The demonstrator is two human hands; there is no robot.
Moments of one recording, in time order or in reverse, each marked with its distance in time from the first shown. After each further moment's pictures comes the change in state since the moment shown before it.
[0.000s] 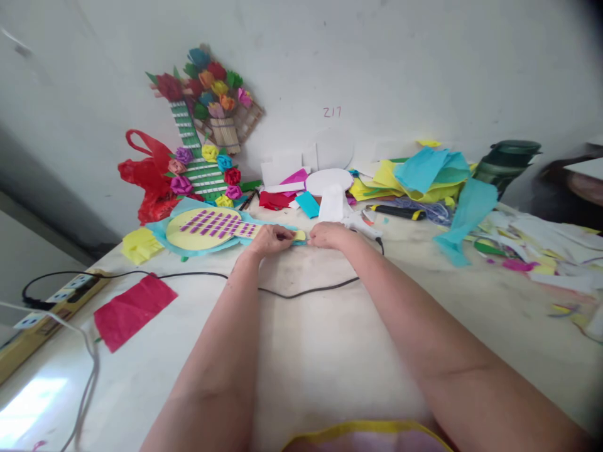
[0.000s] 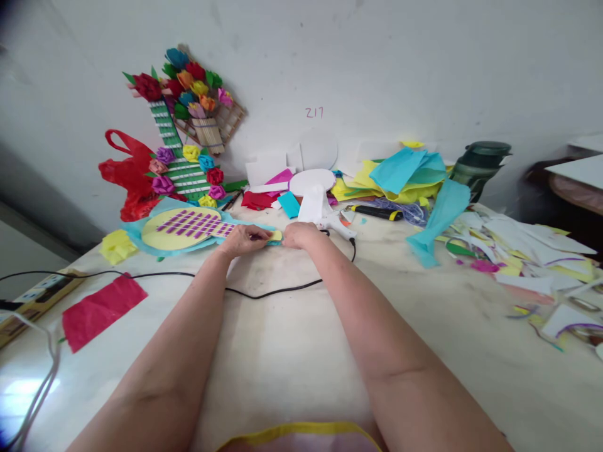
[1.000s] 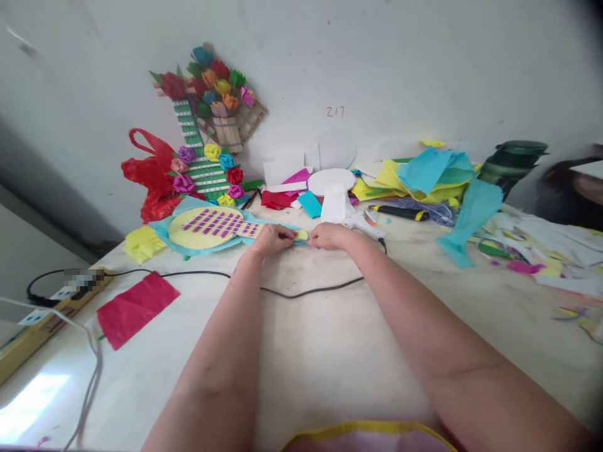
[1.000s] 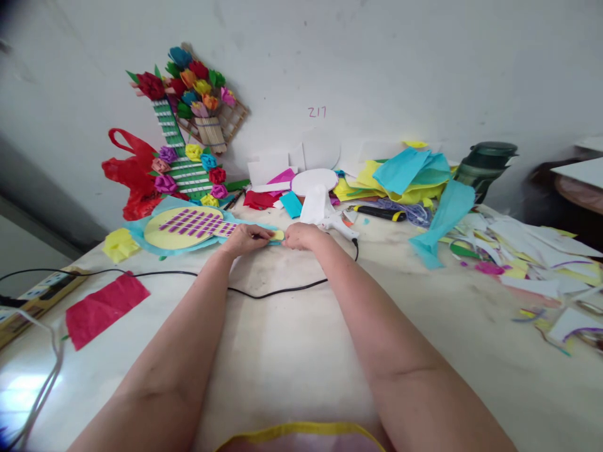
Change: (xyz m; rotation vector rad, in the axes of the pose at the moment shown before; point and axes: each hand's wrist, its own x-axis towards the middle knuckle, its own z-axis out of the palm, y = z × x) left_hand 0.001 -0.006 0.003 -0.055 0.034 -0.004; right_hand -0.004 0.001 0.000 0.074 -0.025 -0.073
